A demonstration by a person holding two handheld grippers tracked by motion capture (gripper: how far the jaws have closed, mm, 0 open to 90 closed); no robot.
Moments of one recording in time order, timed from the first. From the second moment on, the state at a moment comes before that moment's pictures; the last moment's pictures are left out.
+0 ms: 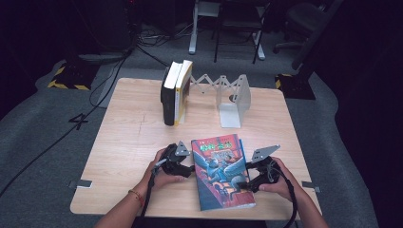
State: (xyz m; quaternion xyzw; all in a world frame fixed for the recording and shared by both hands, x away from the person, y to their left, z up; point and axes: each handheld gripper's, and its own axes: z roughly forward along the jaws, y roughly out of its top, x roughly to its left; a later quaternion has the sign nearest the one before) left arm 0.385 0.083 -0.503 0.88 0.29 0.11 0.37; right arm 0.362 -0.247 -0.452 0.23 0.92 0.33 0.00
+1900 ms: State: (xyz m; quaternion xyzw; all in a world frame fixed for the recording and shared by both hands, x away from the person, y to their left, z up) left arm 0.409 0.106 -0.460 0.83 0.28 0.12 0.46; right arm 0.377 -0.232 -0.417 0.19 0.83 0.52 0.07
